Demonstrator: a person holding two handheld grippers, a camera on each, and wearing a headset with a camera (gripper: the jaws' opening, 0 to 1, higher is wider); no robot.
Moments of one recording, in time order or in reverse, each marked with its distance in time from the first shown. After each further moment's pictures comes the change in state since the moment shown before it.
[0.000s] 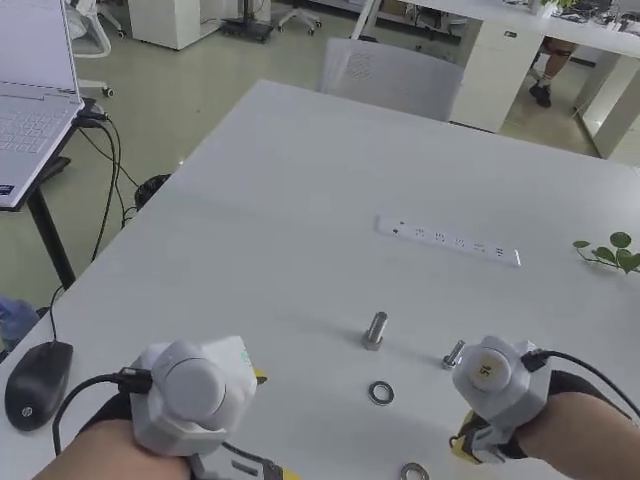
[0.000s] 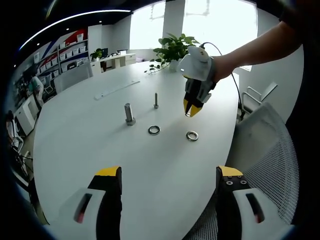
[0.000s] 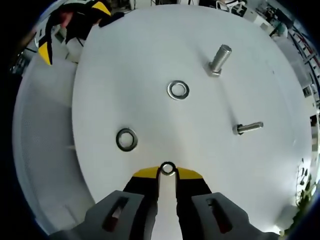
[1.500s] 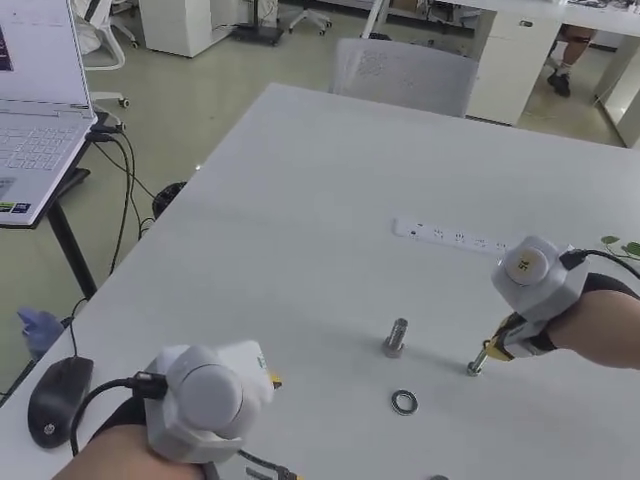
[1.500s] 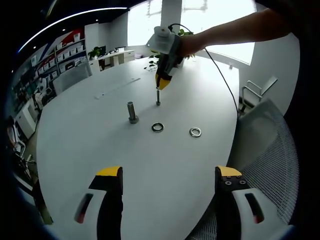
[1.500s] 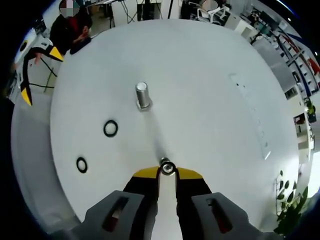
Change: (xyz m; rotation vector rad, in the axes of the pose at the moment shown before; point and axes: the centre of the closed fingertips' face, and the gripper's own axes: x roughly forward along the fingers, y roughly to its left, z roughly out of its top) left arm -0.006 0.010 0.002 0.033 0.044 0.007; right arm -0.033 -0.114 0.063 0.031 -0.082 -0.119
